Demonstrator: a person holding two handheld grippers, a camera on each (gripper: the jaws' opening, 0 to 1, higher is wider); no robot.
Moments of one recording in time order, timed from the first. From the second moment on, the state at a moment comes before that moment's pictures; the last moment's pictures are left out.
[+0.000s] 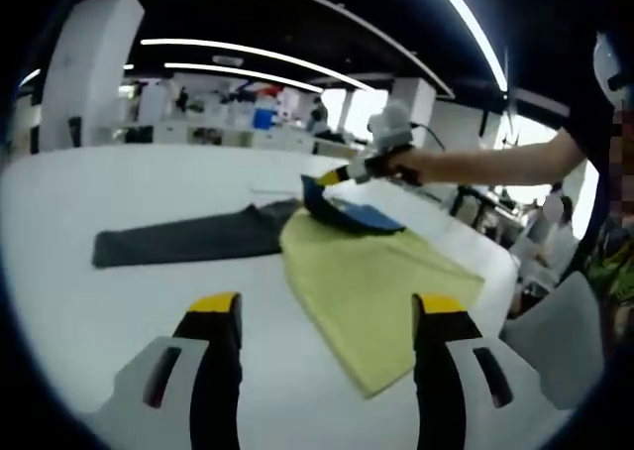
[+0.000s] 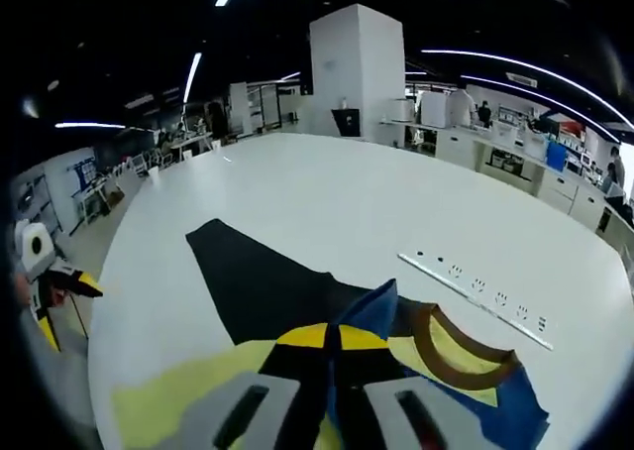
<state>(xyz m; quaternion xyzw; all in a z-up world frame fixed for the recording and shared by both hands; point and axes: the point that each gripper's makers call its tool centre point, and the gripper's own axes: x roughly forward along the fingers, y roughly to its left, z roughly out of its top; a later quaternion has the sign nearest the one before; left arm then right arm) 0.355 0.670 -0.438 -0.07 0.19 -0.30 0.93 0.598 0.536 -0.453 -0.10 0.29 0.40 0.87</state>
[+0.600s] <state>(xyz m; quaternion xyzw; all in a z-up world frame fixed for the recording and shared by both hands) 0.356 0.668 -0.434 -0.08 0.19 -0.30 0.93 0.573 0.568 -0.505 -0.10 0.33 0.43 0.83</state>
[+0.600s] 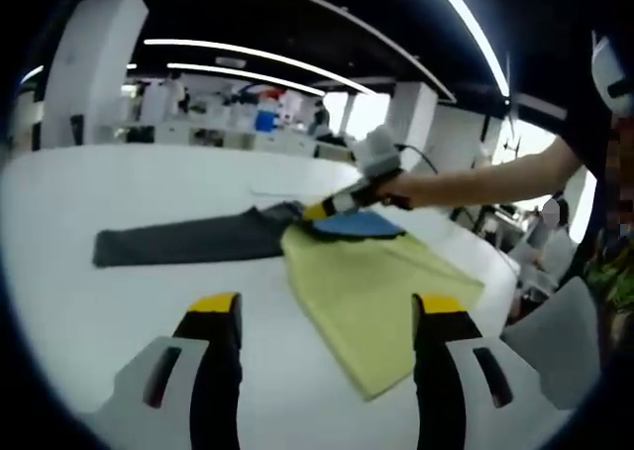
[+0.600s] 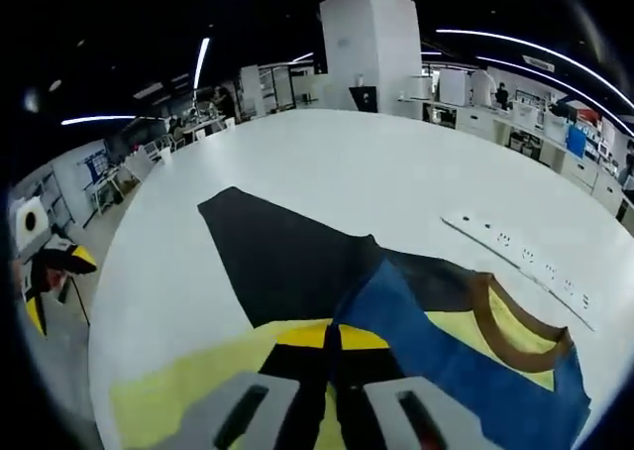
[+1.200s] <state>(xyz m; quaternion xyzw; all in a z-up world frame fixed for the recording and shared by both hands) 0.355 0.667 -0.434 -0.08 0.19 -0.30 0.93 0.569 0.579 -0.525 -0.10 0.36 0.43 0.82</state>
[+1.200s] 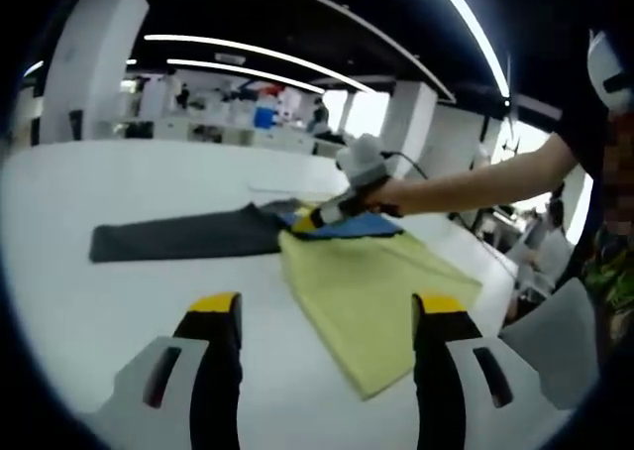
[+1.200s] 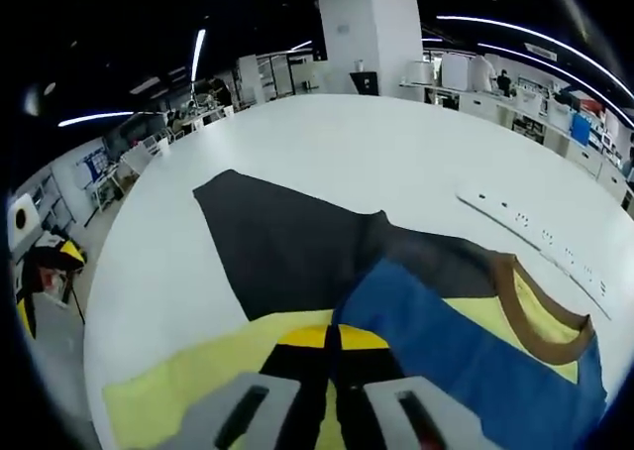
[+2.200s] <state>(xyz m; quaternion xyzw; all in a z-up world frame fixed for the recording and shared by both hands) 0.354 0.661 -0.433 -0.08 0.19 -0.31 0.93 0.548 0.580 -0.503 -0.12 0.30 0.48 0.82</state>
